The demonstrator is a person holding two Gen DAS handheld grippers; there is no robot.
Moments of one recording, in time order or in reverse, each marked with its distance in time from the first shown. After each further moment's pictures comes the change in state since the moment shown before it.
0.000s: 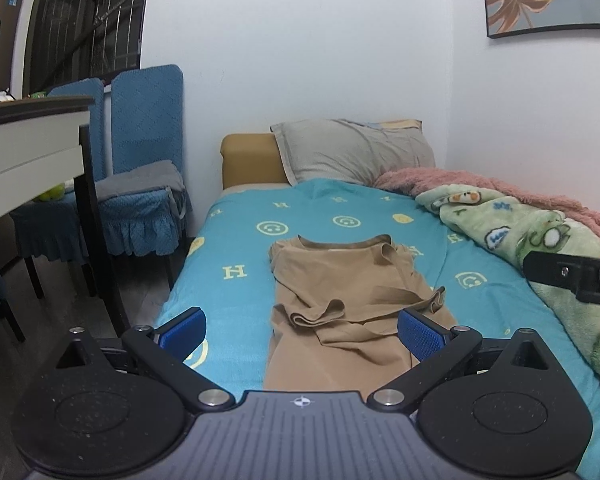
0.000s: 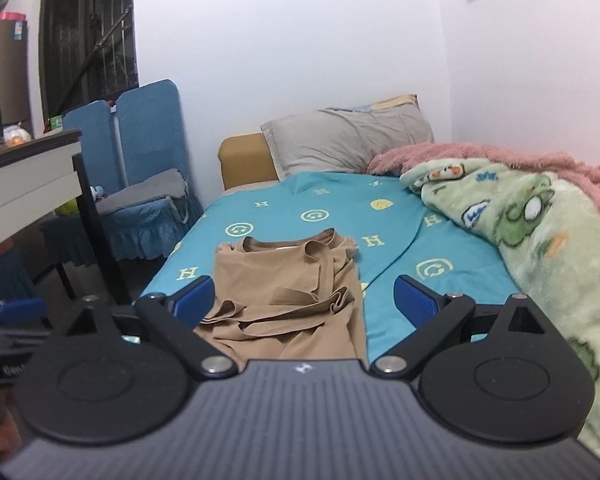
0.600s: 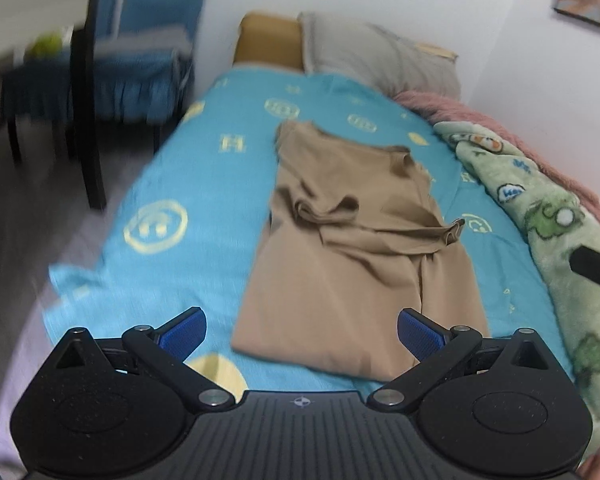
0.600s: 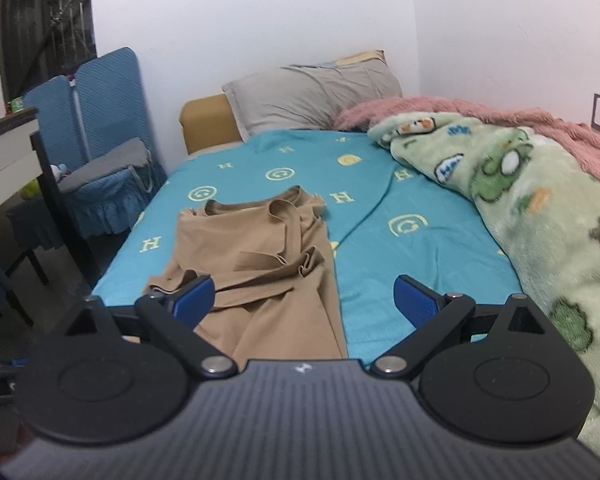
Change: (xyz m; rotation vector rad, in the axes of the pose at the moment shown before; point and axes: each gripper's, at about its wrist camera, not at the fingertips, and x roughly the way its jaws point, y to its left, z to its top) left arm 0.068 0.040 -0.033 -0.279 0.352 -0.074; right arm 0.021 -0.011 -0.007 0.050 0.126 -0.108
